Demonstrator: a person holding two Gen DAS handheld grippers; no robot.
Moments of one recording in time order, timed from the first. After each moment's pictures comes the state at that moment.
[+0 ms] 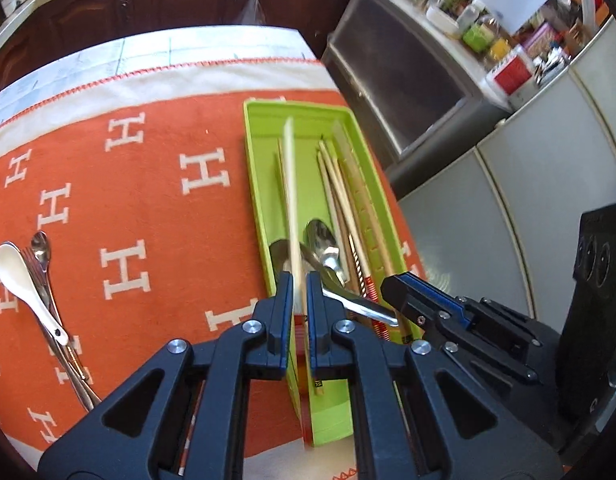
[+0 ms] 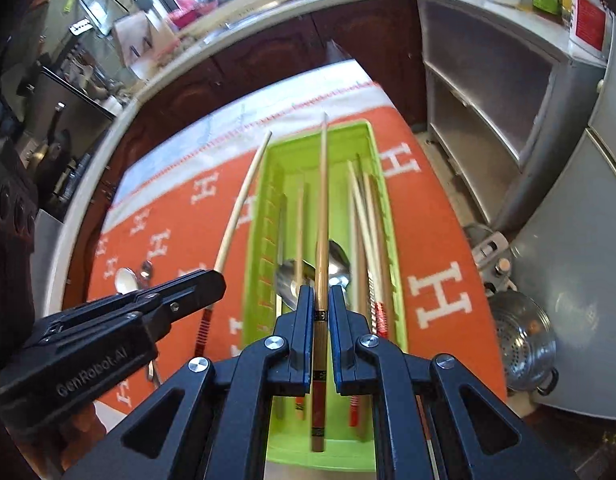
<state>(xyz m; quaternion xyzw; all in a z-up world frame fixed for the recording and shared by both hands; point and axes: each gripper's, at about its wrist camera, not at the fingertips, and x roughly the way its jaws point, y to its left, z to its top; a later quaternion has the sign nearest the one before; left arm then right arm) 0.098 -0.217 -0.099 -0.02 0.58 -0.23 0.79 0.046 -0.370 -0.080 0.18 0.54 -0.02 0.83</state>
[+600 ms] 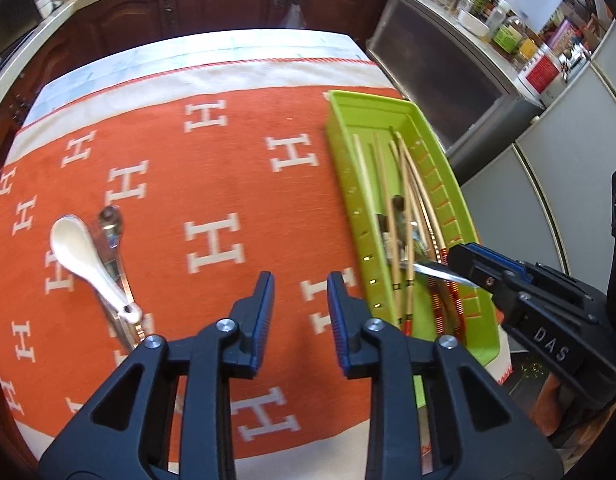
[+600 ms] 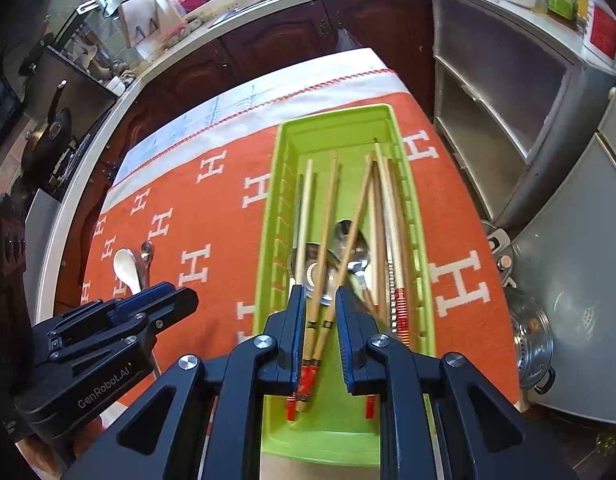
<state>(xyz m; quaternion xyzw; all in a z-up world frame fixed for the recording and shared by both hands) 0.086 -0.136 -0.104 0.01 0.56 -0.17 0.81 0.043 -0.335 -0.093 0.16 0.54 -0.01 0.83</state>
